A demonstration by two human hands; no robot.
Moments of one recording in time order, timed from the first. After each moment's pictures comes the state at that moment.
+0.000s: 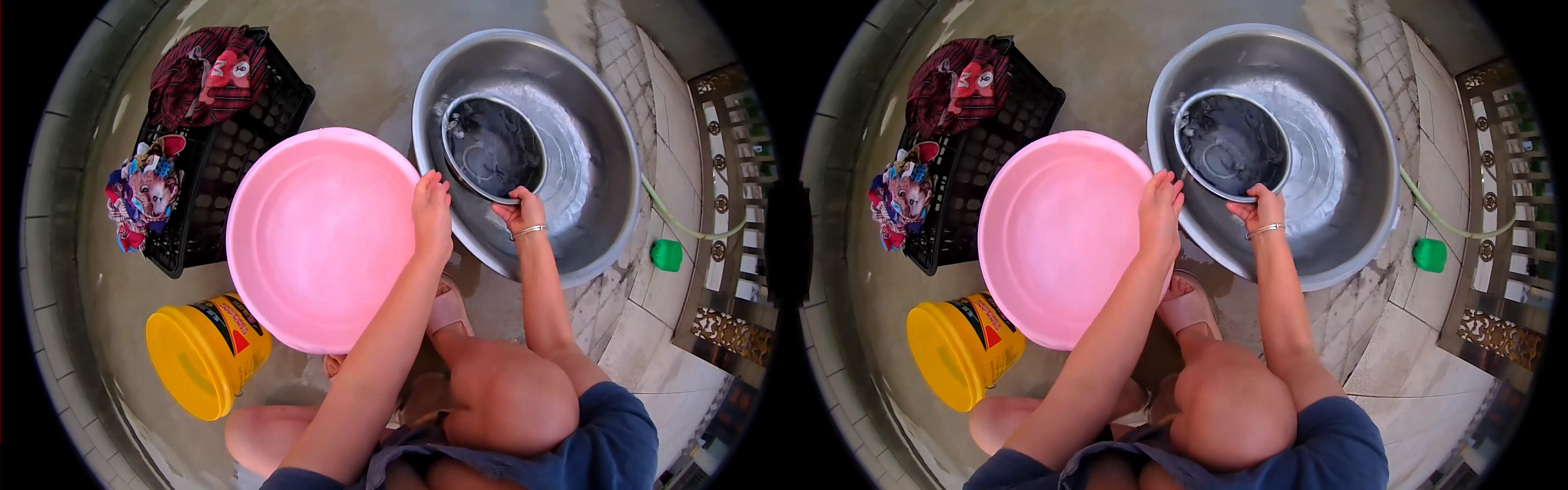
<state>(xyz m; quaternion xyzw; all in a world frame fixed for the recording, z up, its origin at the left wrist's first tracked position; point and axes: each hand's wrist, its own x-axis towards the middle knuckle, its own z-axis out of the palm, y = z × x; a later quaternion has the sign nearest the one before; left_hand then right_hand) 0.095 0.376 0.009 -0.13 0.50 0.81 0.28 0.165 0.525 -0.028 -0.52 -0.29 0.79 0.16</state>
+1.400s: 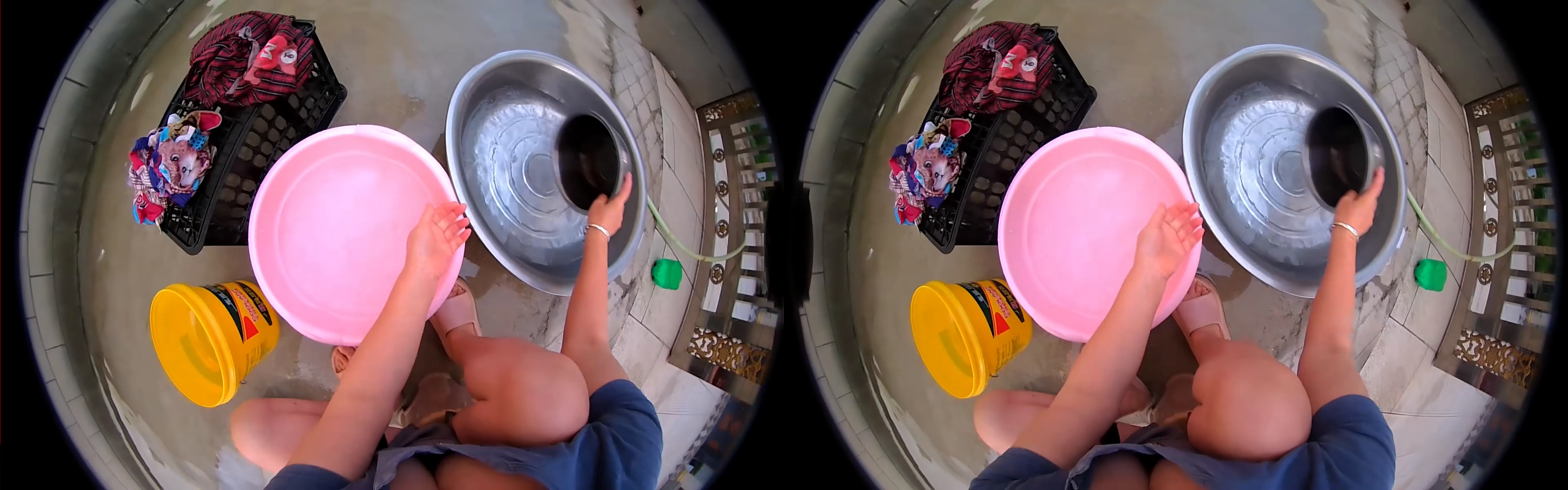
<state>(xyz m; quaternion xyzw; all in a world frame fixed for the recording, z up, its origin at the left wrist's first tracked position) 0.092 0.312 0.010 -0.25 0.27 0.82 0.43 0.195 0.591 0.037 -0.56 -0.77 0.09 0.29</state>
